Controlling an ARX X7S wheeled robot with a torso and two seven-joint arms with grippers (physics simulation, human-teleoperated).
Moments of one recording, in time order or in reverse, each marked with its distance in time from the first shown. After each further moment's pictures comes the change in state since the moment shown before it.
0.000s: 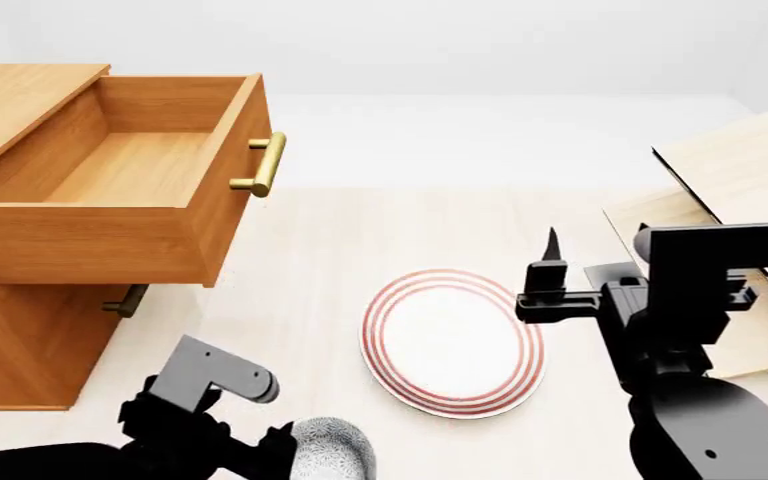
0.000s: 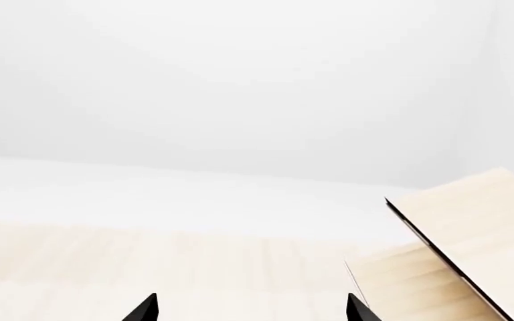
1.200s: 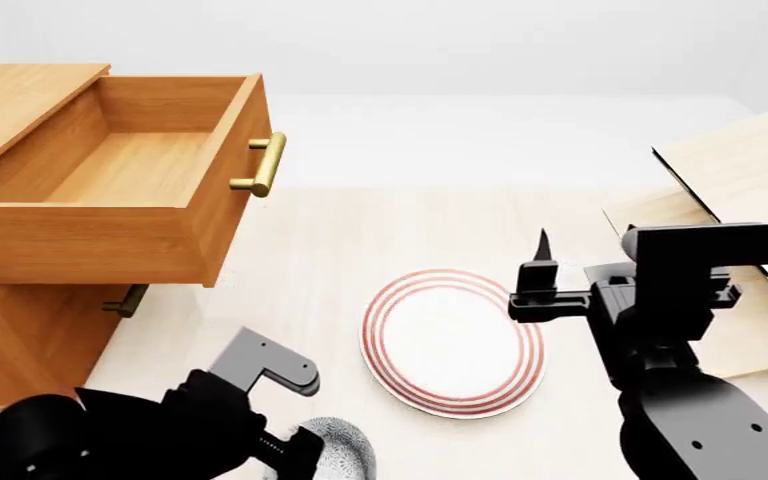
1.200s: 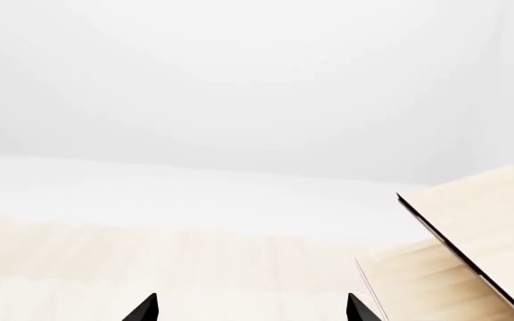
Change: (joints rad) left arm -0.232 0.096 0.228 -0.252 0.021 -0.122 0.012; right arm 0.003 0.005 -0.030 0.057 0.008 -0.051 0.004
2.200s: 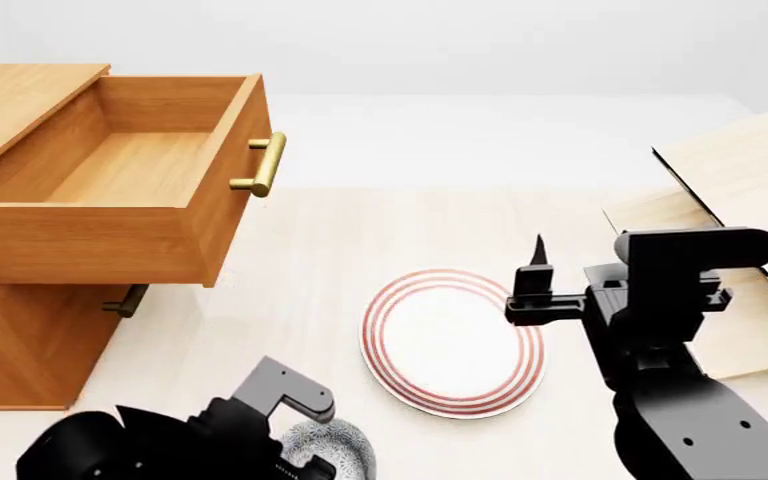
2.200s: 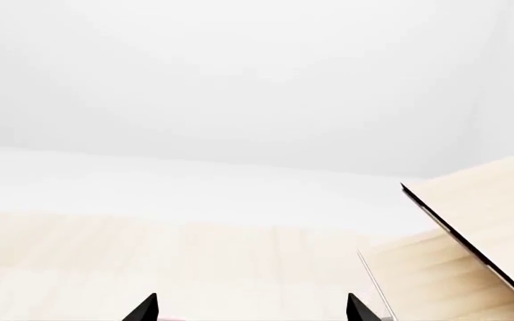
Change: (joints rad) left arm 0.012 0.028 0.152 -0.136 0.094 0.107 0.099; right arm -0.007 0.006 -0.018 0.043 0.005 -0.035 0.007
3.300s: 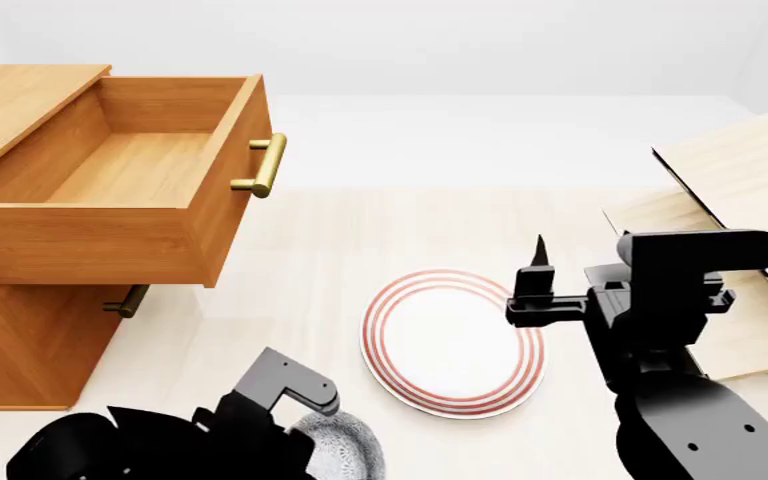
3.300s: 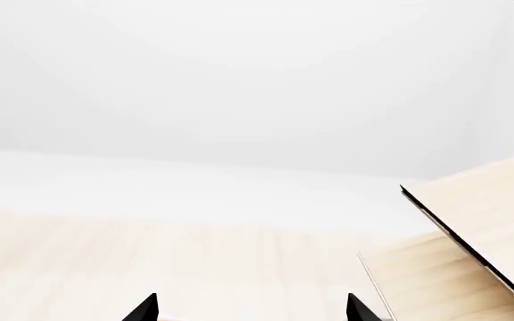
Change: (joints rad) left arm 0.004 -0.022 -0.004 0.060 -0.055 0.060 -0.014; right arm -0.006 0.010 0.002 -0.017 0.025 0.000 0.018
